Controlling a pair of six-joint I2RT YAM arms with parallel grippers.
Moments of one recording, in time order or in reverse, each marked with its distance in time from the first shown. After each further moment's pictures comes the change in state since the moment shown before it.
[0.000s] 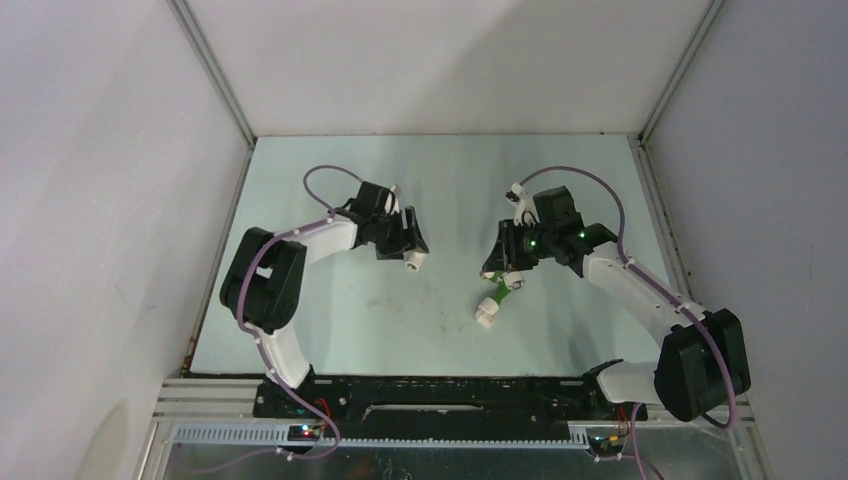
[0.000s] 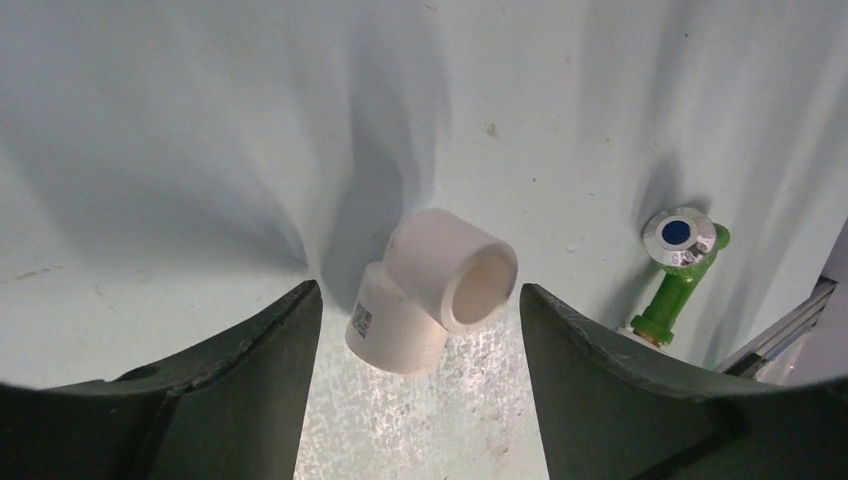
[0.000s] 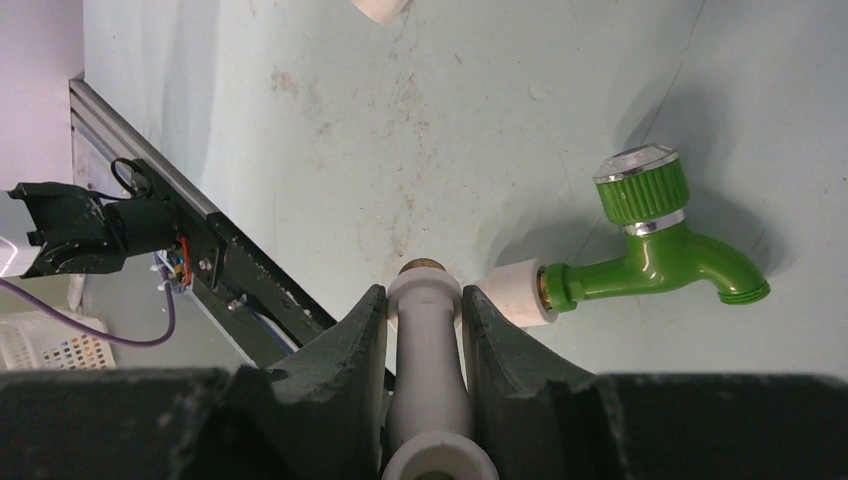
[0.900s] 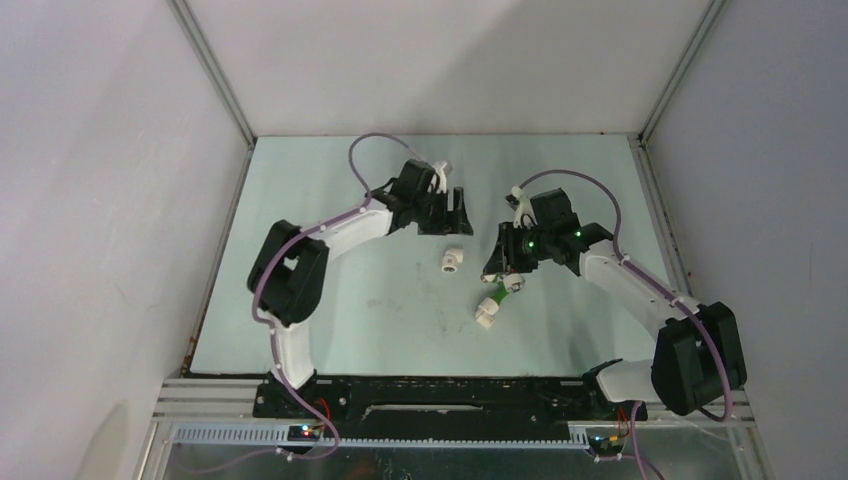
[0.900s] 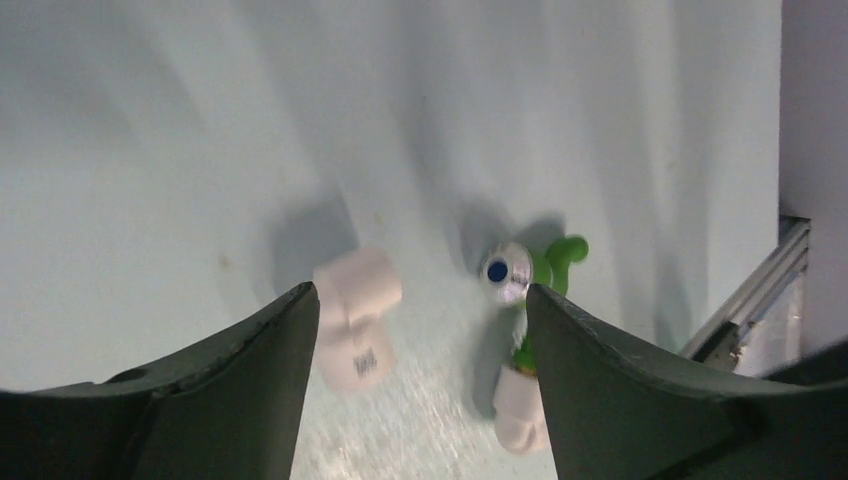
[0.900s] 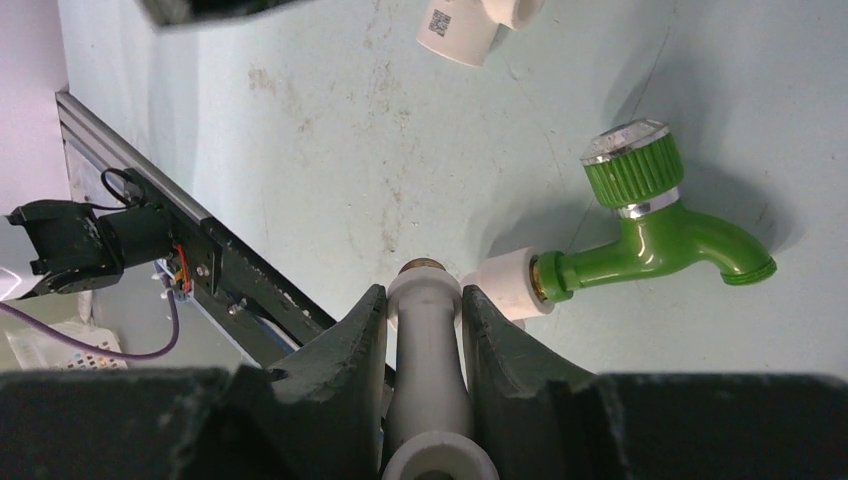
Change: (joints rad) left arm -0.184 0.048 0.214 0.027 -0.018 0.008; right arm 0.005 0.033 0.000 -0.018 0.025 0.037
